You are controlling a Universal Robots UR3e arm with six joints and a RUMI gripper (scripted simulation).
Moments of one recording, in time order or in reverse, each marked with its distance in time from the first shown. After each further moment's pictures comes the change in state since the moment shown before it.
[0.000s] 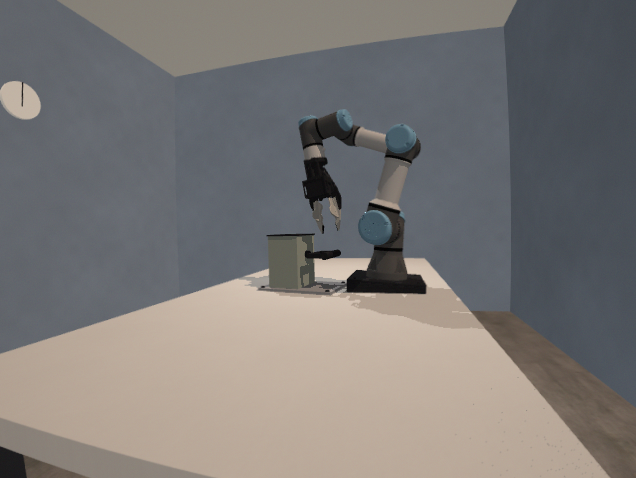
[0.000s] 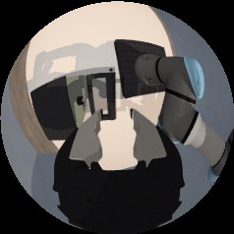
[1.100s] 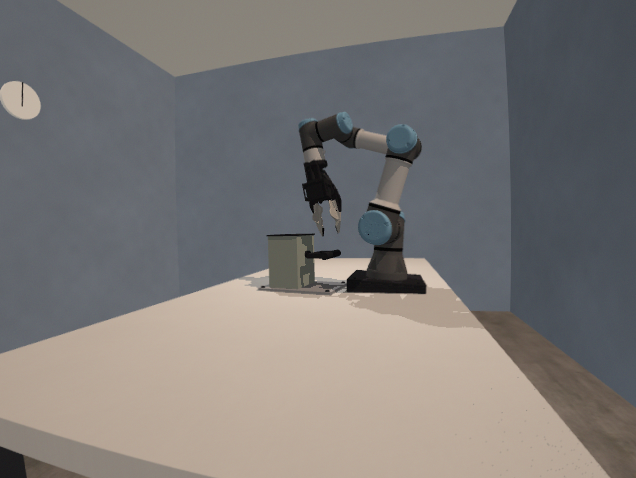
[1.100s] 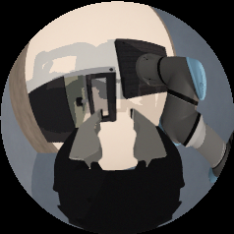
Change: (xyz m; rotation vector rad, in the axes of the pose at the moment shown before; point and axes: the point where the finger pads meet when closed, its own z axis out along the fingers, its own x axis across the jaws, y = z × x) arm -0.001 0.000 0.008 0.000 0.000 0.000
